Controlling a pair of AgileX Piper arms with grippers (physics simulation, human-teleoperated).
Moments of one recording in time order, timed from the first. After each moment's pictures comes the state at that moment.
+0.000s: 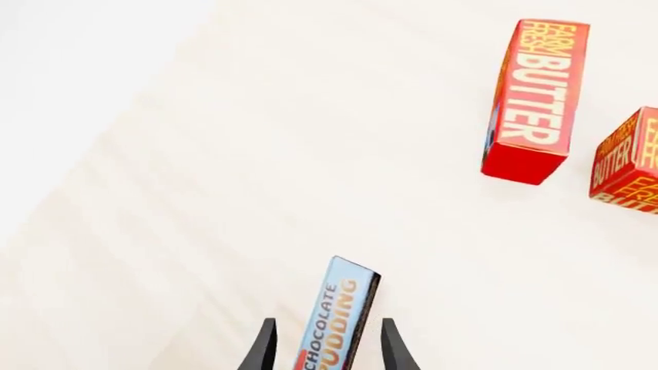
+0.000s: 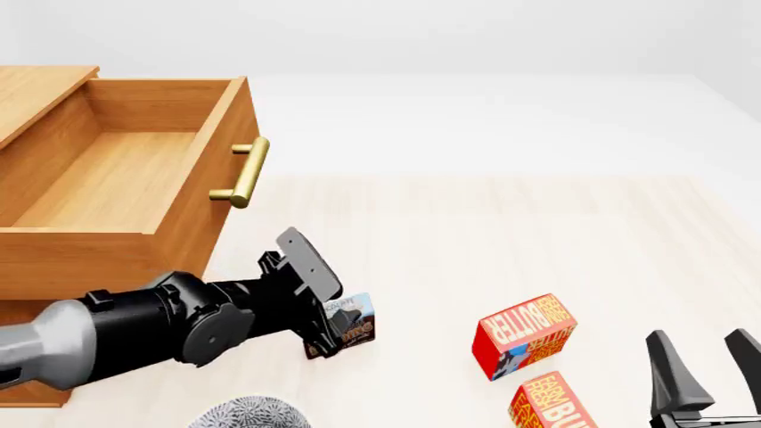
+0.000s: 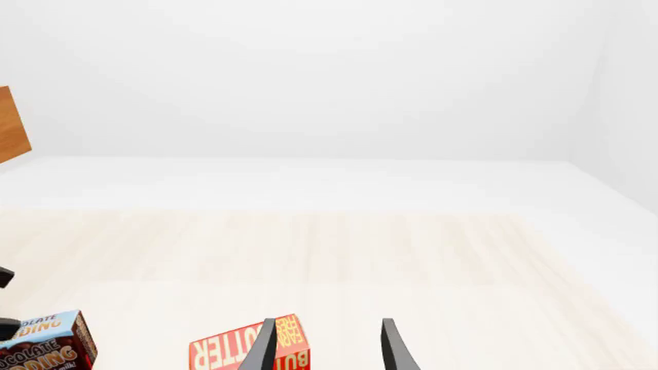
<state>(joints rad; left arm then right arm) -0.67 1.48 -0.74 0.07 0.31 0.02 0.00 0.00 0.00 0.00</state>
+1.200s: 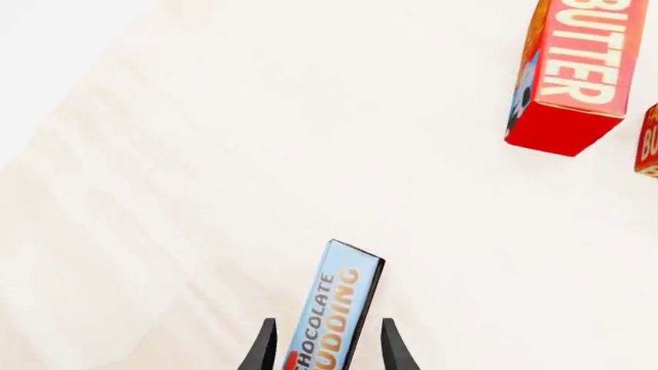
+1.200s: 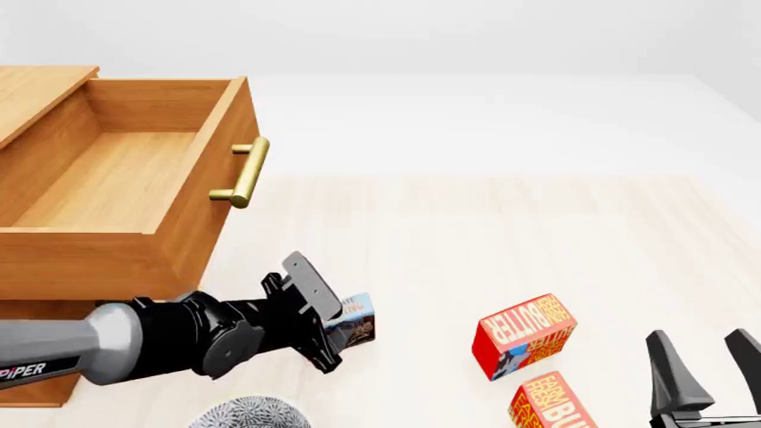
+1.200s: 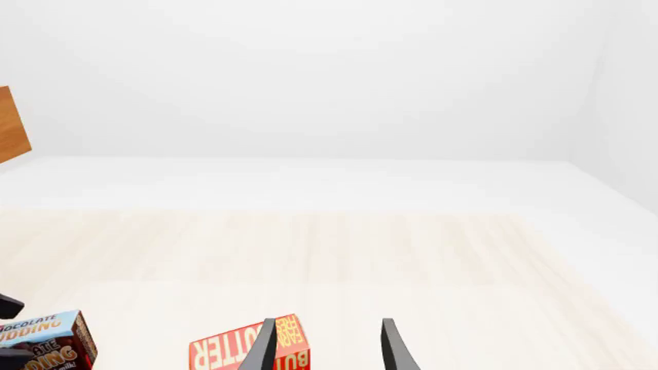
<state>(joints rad) -0.64 1.60 -0.68 -0.04 0.32 0.02 0.00 0.00 0.00 0.00</state>
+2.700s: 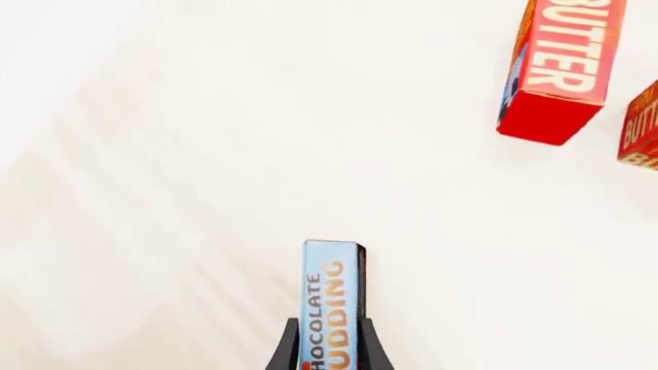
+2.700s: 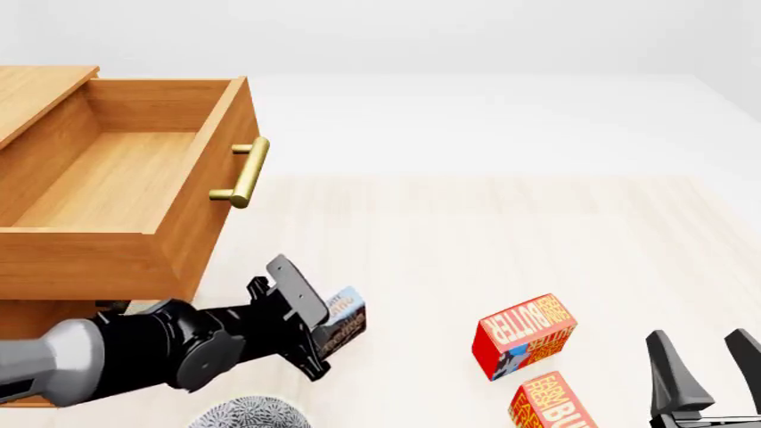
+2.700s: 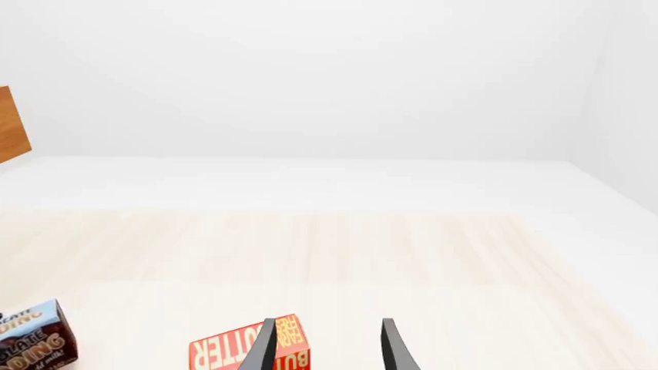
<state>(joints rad) -0.64 1.51 -0.62 -0.03 0.31 0.02 0.00 0.00 0.00 0.00</state>
